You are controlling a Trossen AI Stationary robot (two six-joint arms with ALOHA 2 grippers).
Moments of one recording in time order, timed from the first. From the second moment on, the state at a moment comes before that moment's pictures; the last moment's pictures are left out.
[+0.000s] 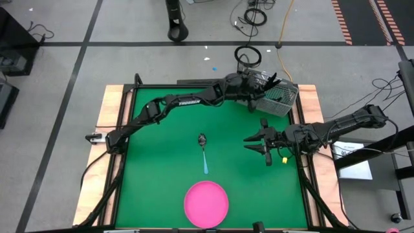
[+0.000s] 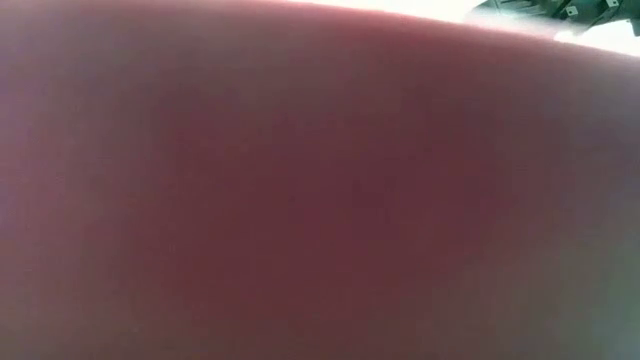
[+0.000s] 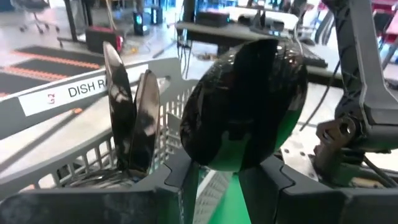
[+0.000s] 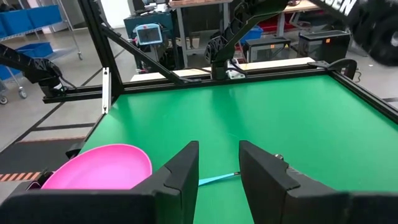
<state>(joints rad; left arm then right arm) 0.34 2.53 2.23 0.16 0.23 -0.05 0.25 0.80 0.48 0.13 0.21 0.20</state>
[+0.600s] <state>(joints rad) 0.34 2.53 2.36 -0.12 0.30 -0.02 0.25 0.80 0.48 0.15 0.21 0.22</state>
